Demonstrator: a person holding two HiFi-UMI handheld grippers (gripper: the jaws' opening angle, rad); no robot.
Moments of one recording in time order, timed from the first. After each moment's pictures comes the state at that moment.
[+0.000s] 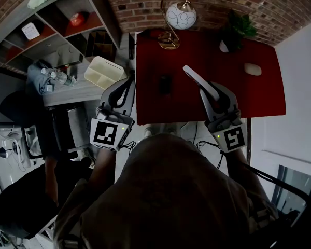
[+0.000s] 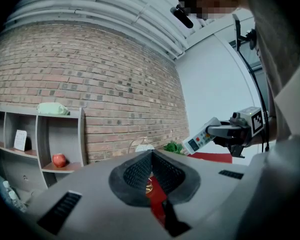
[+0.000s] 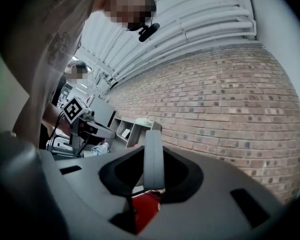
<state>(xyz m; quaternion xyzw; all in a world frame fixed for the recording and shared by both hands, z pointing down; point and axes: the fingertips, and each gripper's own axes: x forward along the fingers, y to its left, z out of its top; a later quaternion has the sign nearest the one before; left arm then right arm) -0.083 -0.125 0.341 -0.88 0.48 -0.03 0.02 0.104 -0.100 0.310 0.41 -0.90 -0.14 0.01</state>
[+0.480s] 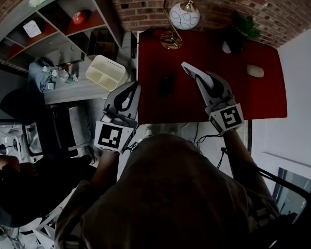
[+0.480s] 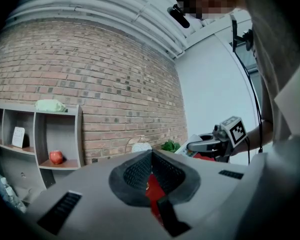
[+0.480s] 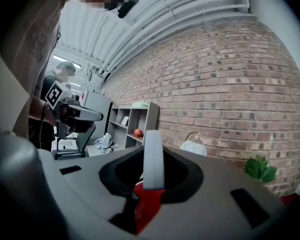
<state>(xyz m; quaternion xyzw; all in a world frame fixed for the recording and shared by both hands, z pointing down) -0.069 -0.120 0.341 -0.88 0.47 -0.02 0.01 0.106 -0.158 0.370 0.41 -0.91 -0.06 0.07</state>
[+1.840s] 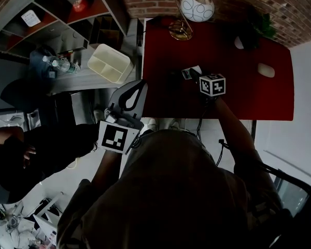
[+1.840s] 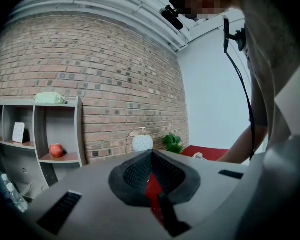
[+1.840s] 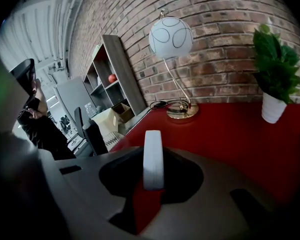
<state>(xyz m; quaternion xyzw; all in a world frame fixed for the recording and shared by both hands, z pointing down) -0.067 -0.134 0.362 -0.88 0.48 -0.05 -0.01 0.113 -0.251 0.659 0.39 -0.84 0.29 0.23</state>
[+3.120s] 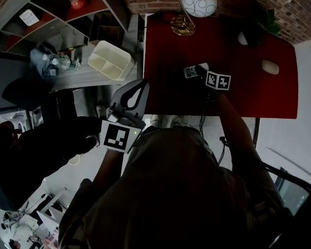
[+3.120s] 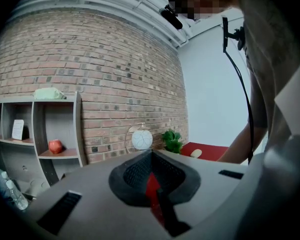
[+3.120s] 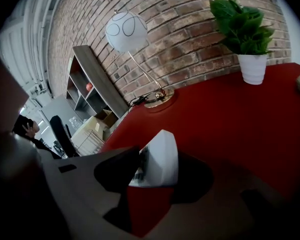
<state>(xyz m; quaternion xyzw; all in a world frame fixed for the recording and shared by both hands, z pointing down) -0.063 -0.136 0.377 -0.88 0.47 -0.07 -0.02 0.154 -0.261 0.728 0.44 -0.78 0.40 0.18</state>
